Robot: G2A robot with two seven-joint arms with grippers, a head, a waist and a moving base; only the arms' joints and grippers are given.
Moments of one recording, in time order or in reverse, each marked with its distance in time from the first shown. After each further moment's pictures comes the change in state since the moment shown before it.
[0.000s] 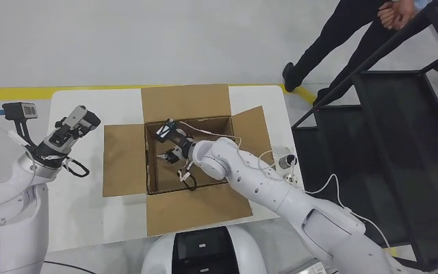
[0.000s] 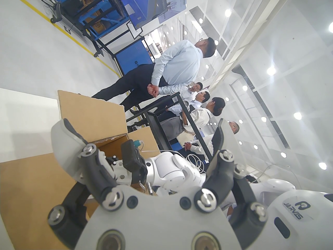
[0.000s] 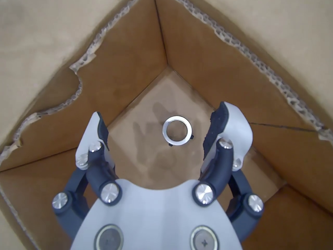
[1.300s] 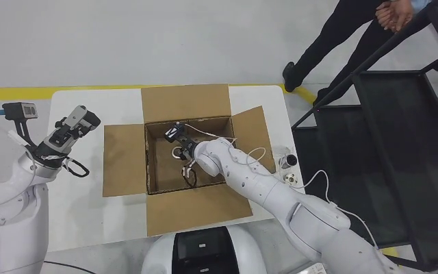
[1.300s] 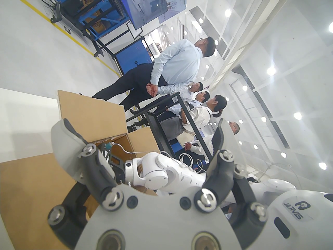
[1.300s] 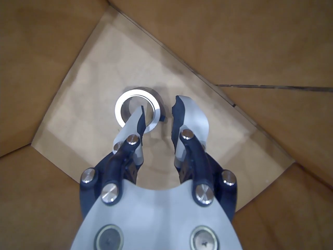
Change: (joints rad) left arm 0.000 0.000 0.000 0.000 0.000 0.000 0.000; right arm 0.048 -0.118 -0.018 0.322 -0.054 0.059 0.028
